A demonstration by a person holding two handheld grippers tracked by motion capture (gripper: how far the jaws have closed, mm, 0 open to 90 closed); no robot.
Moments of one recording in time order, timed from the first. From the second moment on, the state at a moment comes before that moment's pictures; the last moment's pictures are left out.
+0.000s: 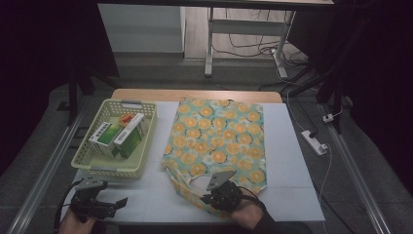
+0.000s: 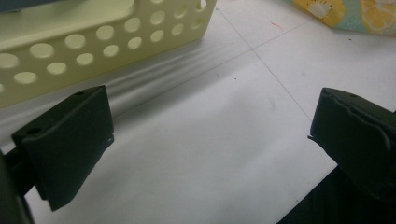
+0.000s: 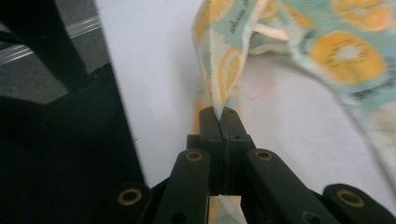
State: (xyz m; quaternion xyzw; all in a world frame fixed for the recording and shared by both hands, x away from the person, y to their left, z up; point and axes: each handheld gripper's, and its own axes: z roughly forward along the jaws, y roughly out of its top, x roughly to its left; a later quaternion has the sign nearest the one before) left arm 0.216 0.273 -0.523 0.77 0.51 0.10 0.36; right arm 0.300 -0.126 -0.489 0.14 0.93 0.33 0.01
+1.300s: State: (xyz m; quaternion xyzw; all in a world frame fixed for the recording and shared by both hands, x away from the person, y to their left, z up) left arm 0.217 0.274 -0.523 0.77 0.51 0.10 0.36; right arm 0.474 -0.147 -0.467 0.26 0.89 0.36 0.06
